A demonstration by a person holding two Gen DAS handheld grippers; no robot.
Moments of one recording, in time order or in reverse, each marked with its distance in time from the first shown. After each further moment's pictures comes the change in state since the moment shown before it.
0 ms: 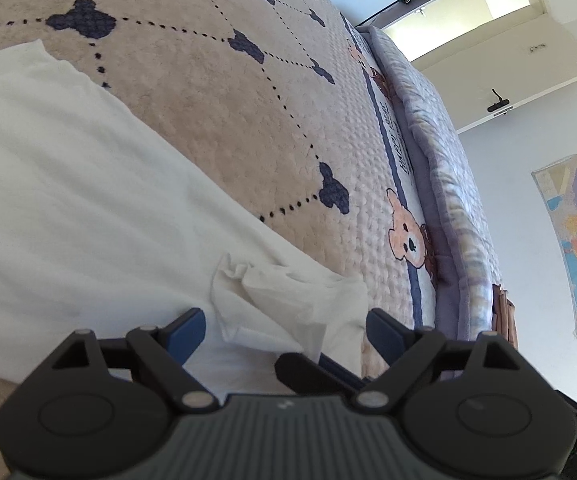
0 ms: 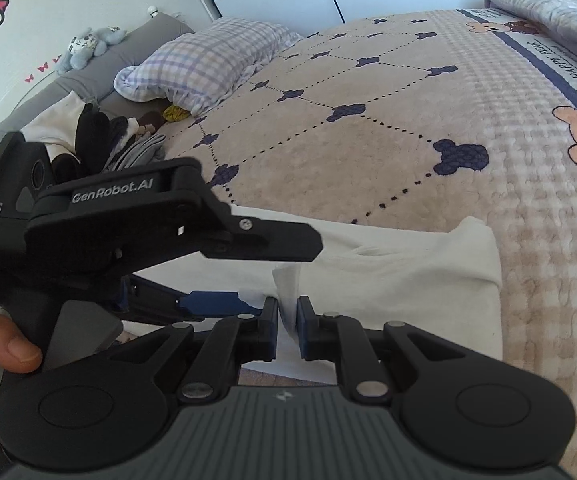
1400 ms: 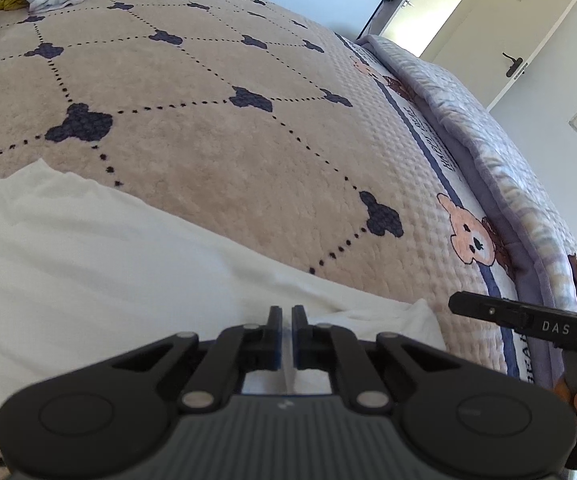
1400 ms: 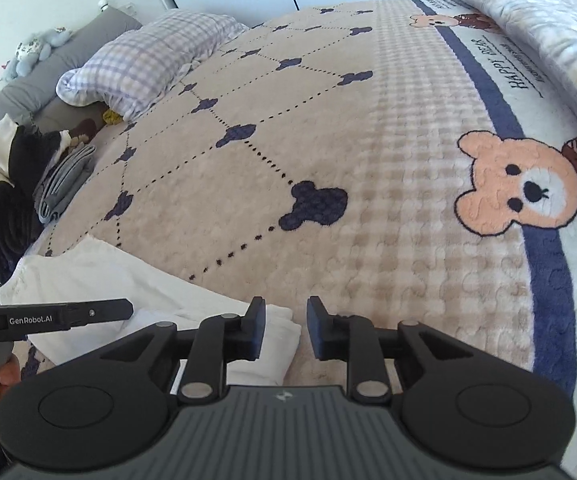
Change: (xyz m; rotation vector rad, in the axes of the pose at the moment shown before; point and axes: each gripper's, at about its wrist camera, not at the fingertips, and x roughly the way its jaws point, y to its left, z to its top) left arm 0.005 -0.011 0.009 0.238 -0.117 0.226; right arm -0.018 -0.116 0.066 0.010 0.089 -0.095
